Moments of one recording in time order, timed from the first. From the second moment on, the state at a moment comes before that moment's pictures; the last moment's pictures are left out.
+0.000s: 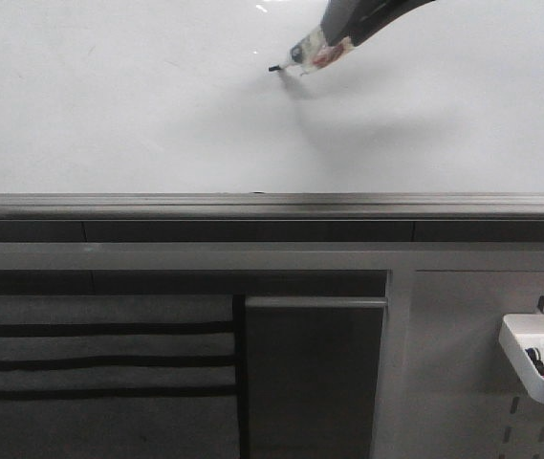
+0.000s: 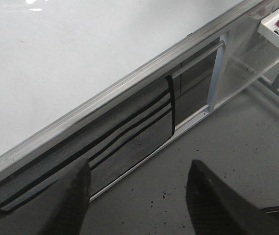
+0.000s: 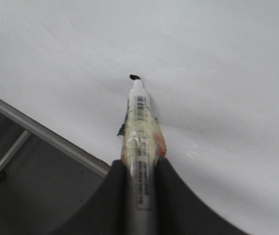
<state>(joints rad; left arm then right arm) -0.29 0.72 -0.83 -0.25 0.89 0.50 0.47 1.49 -1.26 0.10 0.54 -0.09</state>
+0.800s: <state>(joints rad) -0.29 0.72 -0.83 -0.25 0.89 0.50 0.47 1.49 -1.20 0.10 0.67 -0.08</state>
